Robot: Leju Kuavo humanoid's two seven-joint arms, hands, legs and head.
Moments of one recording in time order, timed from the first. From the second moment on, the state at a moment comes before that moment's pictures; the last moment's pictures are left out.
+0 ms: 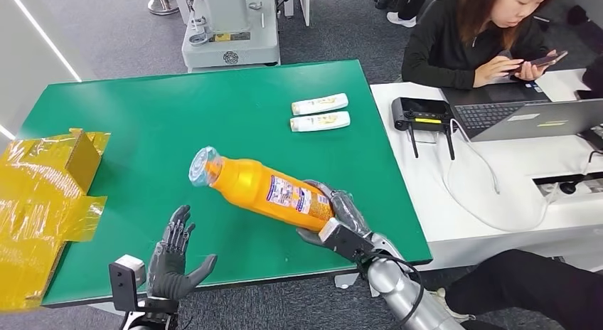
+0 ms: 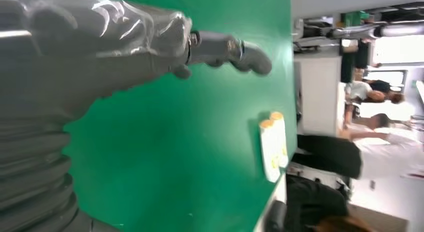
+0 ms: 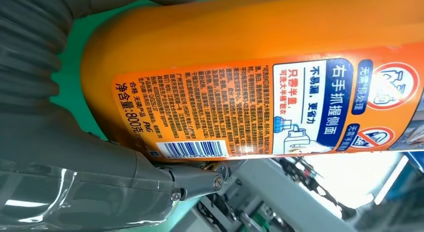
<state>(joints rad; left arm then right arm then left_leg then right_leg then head) -0.02 -0.07 -0.39 -1.35 0.14 -0.12 -0.51 -0.23 -0.08 0.41 -1.04 0.25 -0.15 -0.44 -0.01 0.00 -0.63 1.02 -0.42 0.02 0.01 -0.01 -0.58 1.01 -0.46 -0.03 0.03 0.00</state>
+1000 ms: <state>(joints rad) -0.47 -0.01 -0.48 -1.21 0.63 -0.45 -0.17 -0.42 0.03 0.32 -0.85 0.22 -0.25 -0.51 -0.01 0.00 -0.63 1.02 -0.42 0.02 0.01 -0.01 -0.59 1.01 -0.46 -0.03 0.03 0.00</state>
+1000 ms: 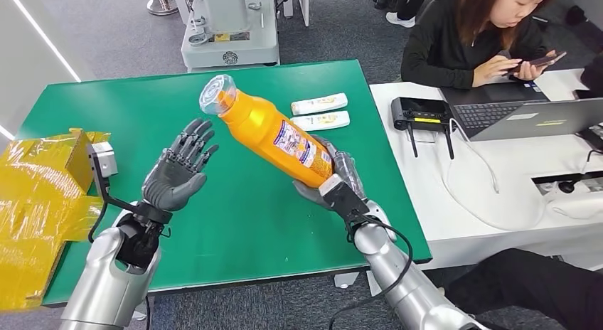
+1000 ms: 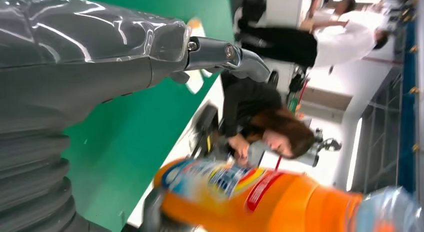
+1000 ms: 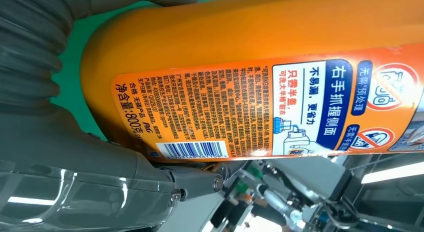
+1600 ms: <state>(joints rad) -0.50 -0.03 -0.55 -1.19 0.61 -0.38 -0.20 -0.52 0.07 0.27 -0.69 0.23 -0.26 -0.52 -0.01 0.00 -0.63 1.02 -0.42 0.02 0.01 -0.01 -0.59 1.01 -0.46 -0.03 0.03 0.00</state>
